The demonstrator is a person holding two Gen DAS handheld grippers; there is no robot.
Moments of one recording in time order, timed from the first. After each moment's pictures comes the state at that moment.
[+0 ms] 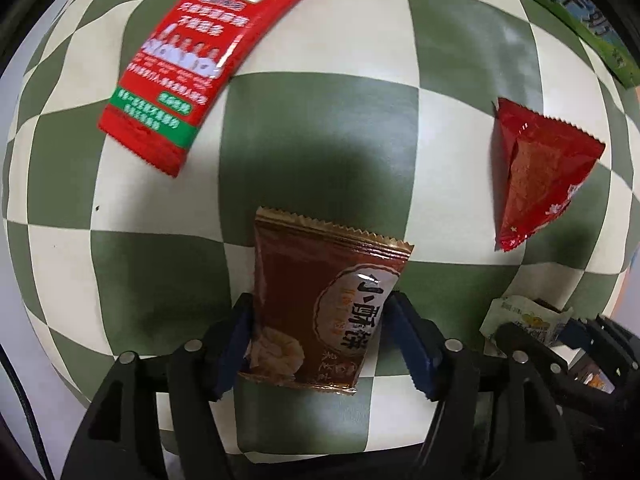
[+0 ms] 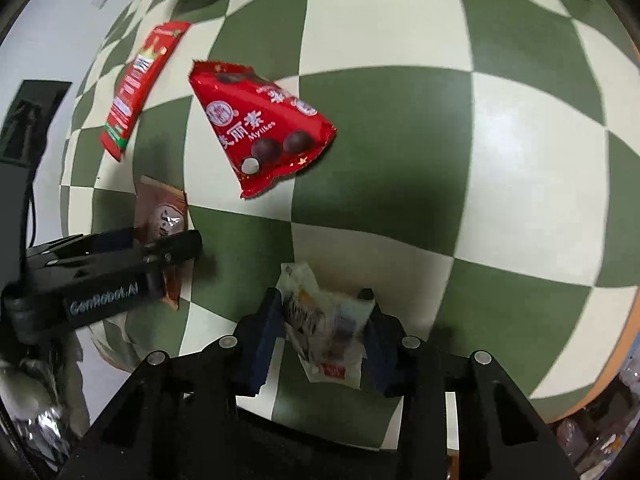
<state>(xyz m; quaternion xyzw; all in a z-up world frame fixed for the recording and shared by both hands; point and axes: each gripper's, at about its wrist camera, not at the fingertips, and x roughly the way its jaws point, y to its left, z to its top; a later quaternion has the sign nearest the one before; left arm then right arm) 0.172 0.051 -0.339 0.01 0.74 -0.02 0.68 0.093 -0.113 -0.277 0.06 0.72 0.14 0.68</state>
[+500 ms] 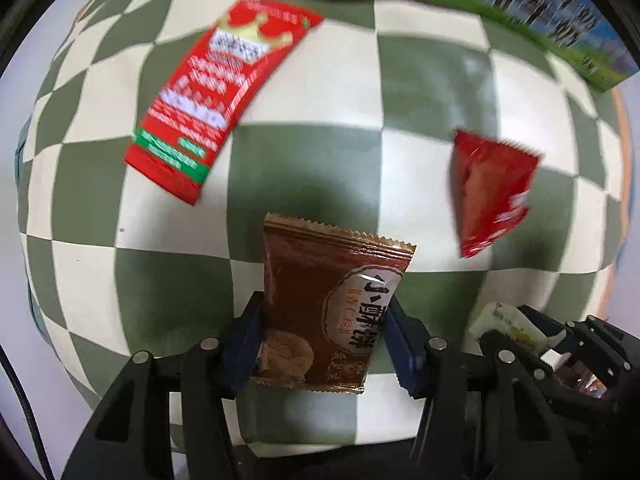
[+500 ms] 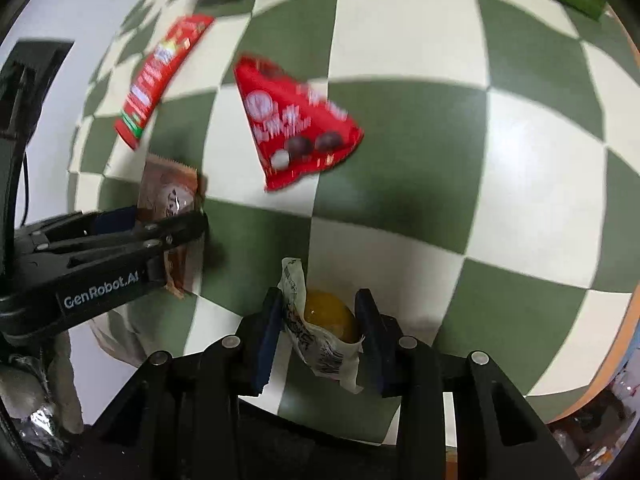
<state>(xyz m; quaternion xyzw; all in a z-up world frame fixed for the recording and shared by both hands) 0.175 0.046 -0.288 0.00 0.71 -0.04 0.71 0.093 -0.105 -0.255 0.06 0.71 0.15 0.69</state>
